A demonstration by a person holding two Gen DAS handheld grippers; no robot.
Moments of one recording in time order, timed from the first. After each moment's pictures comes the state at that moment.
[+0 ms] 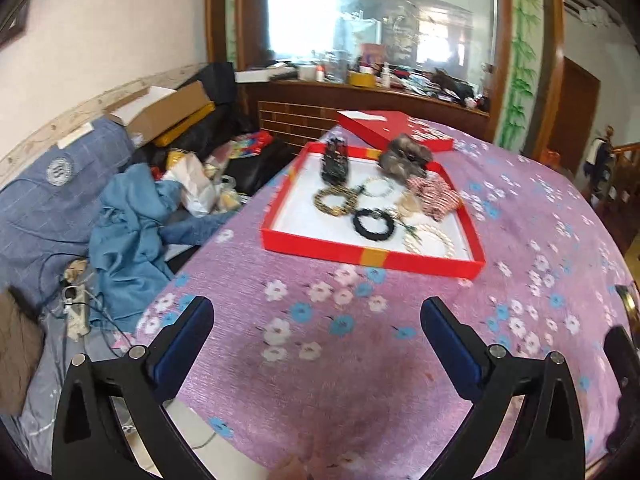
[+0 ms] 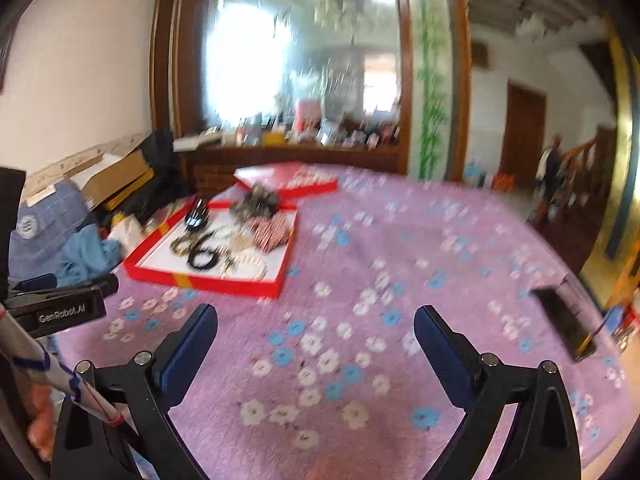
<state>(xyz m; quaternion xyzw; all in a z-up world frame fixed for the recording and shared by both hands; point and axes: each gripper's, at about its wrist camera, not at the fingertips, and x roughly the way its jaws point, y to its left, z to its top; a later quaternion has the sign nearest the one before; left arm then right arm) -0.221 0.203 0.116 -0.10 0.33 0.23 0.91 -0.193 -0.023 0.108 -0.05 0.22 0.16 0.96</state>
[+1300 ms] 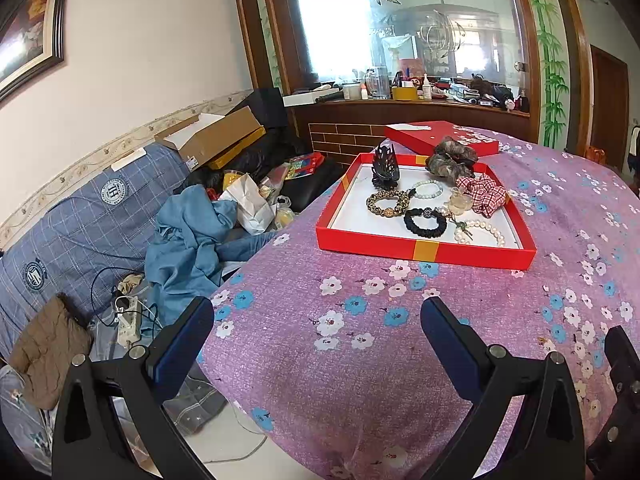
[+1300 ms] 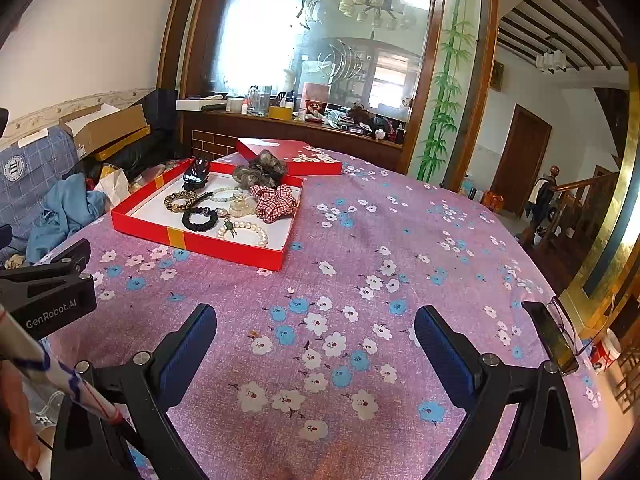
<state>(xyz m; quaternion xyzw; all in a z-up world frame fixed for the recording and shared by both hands) -0.241 0.190 0.097 -0.03 0.30 0.33 0.89 -0.197 0.011 0.087 -0.13 0.25 0.15 0.95</state>
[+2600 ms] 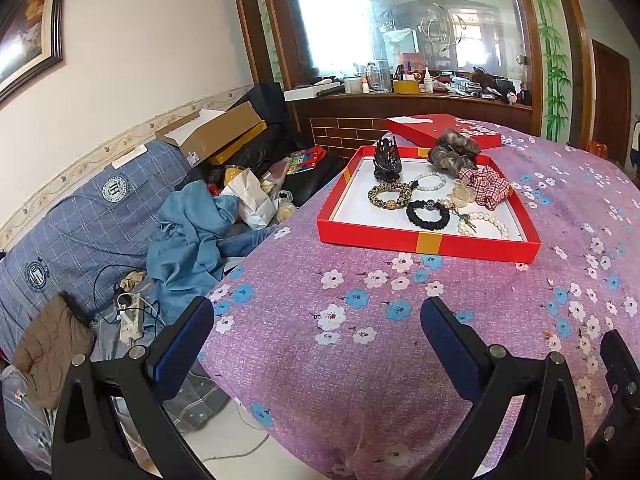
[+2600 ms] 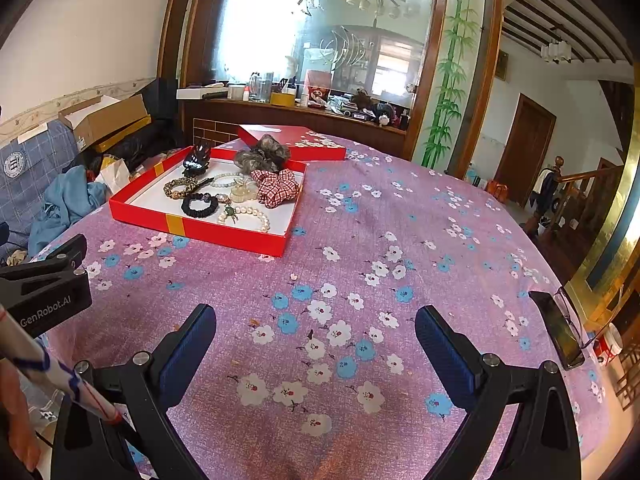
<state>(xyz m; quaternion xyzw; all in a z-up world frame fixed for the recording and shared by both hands) -0.244 0.192 0.090 -0.03 0.31 0.34 0.89 -0.191 0.012 0.078 -0.13 0.28 0.15 0.94</state>
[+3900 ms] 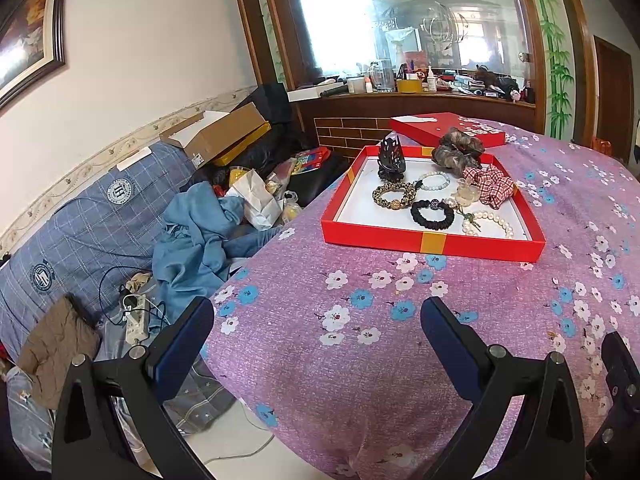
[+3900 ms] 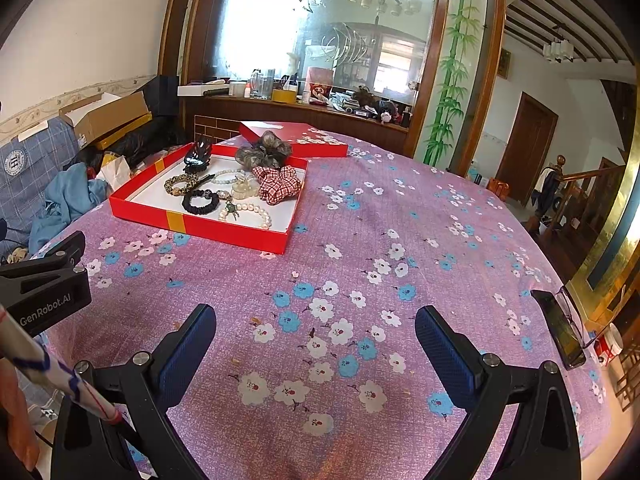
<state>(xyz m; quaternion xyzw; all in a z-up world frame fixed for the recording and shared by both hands) -0.245 0.195 0.091 -0.02 0.31 0.34 0.89 -0.192 0.013 0.077 -0.13 0.28 0.15 0.94</state>
